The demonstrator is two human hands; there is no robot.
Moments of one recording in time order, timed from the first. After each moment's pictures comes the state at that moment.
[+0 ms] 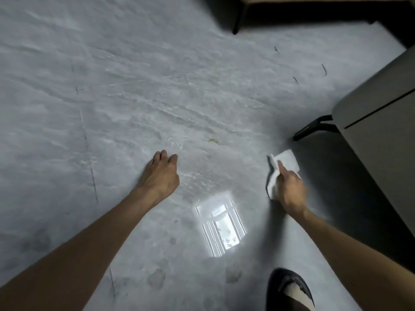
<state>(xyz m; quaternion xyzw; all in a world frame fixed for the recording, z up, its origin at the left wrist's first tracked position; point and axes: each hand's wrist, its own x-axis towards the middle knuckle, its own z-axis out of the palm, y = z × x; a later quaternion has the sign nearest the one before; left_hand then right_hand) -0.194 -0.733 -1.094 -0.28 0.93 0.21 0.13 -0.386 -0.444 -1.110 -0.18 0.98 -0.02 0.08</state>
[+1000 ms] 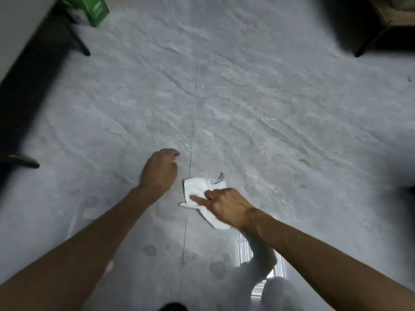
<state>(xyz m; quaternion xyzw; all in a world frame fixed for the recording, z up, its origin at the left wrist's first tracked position) -0.049 -0.816 -1.073 -0.51 0.83 0.23 -0.06 -0.204 -0.659 -1.122 -0.82 0.57 0.01 0.04</state>
